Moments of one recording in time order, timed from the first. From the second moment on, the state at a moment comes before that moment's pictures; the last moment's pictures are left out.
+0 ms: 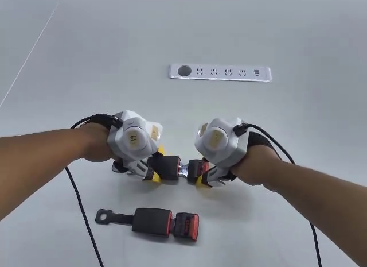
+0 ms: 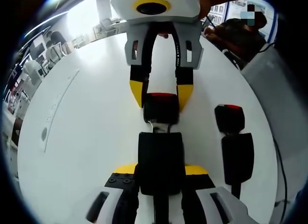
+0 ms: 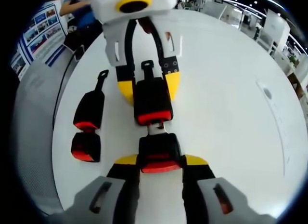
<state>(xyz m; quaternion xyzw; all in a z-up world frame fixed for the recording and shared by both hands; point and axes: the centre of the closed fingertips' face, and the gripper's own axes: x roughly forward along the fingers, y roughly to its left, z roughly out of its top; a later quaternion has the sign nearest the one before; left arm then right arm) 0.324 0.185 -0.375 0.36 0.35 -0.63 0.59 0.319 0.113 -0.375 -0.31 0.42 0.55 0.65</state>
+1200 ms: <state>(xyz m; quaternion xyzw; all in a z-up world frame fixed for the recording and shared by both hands) 0.324 0.183 -0.374 0.36 0.35 -0.63 0.59 0.309 0.064 -0.374 -0.28 0.41 0.56 0.67</state>
